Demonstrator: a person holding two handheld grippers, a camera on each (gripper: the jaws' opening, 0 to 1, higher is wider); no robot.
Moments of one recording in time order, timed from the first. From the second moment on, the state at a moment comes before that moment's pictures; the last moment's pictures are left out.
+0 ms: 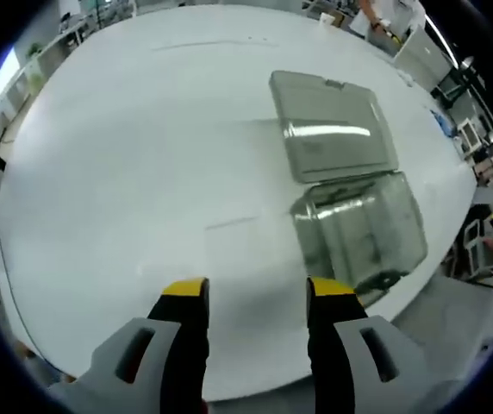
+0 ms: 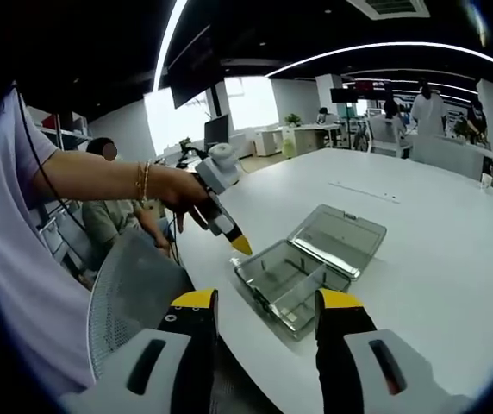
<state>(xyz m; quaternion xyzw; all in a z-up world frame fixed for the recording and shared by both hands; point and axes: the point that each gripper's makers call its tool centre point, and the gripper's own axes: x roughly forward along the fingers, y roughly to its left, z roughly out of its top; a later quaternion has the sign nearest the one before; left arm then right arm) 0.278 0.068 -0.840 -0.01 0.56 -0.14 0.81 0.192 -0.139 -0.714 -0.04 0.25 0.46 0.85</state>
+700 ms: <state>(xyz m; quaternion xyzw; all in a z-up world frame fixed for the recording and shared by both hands) 0.281 0.073 -0.849 -0.03 0.62 -0.09 0.78 0.197 -0.143 -0.712 -0.01 0.24 0.45 0.86</state>
